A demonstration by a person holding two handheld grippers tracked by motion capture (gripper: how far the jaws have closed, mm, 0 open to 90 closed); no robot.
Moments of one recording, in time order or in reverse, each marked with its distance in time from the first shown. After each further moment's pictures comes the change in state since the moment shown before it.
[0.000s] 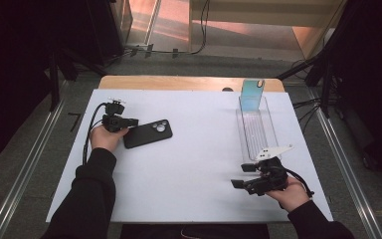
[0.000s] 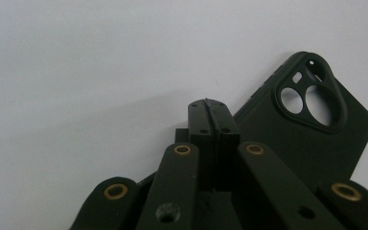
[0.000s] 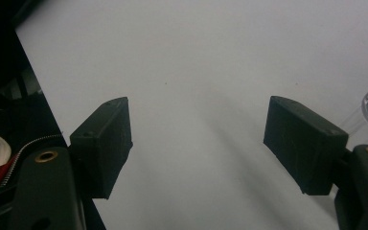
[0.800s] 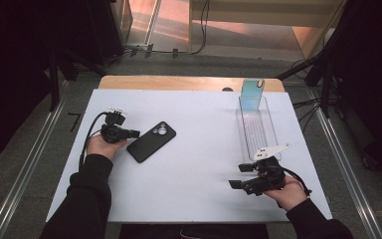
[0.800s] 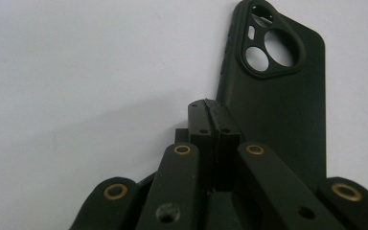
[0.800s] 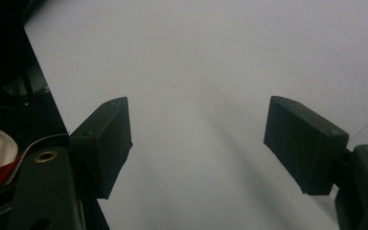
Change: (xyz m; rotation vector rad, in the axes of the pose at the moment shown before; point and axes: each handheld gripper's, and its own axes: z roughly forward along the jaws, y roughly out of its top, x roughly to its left) left arm -0.018 -0.027 -0.015 0.067 -0.088 0.048; right arm 0.001 0.004 0.004 0.006 0.027 -0.018
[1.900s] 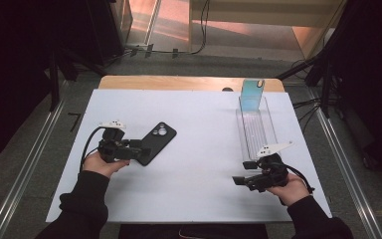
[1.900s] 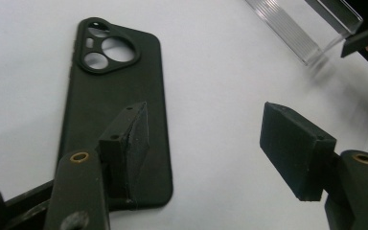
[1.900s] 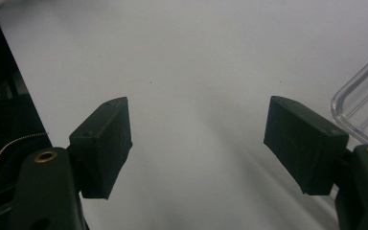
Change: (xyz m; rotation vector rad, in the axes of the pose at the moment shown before) left arm -0.071 -0.038 -0.047 -0.137 -0.213 0.107; right arm -0.013 -0.002 -0.003 0.008 -0.036 0.027
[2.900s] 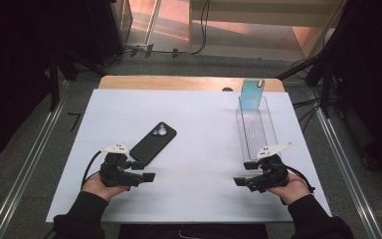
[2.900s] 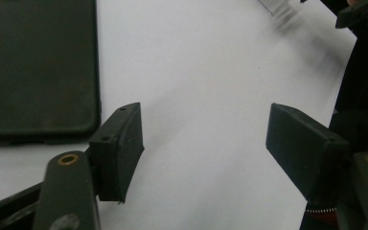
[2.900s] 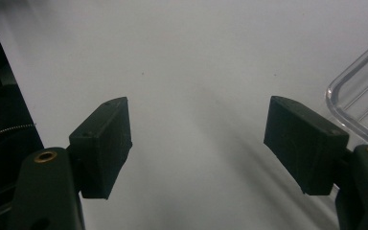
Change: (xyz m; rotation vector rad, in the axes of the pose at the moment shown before) left arm -0.030 -0.043 0.001 0.046 -0.065 0.036; right arm -0.003 -0.004 0.003 0.015 -0.012 -0.022
